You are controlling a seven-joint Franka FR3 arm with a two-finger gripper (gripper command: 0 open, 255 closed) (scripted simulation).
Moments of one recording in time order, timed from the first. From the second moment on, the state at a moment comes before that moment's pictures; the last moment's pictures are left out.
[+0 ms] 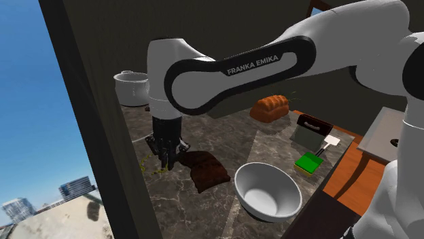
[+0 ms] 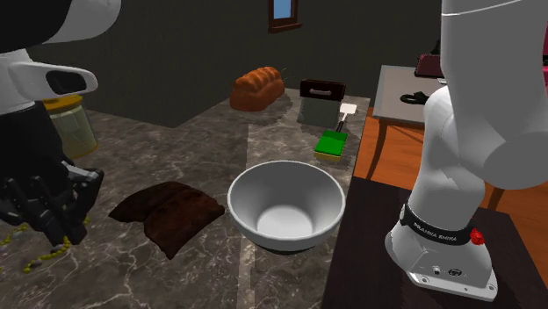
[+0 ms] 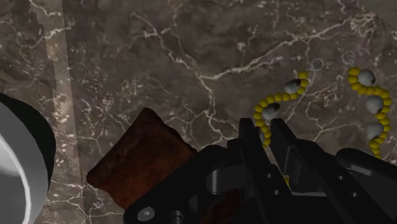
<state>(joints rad) 0.29 0.31 0.43 -1.70 -0.06 1.97 1.73</state>
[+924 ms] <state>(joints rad) 0.27 0.22 0.44 -1.65 -0.02 1.84 1.71</state>
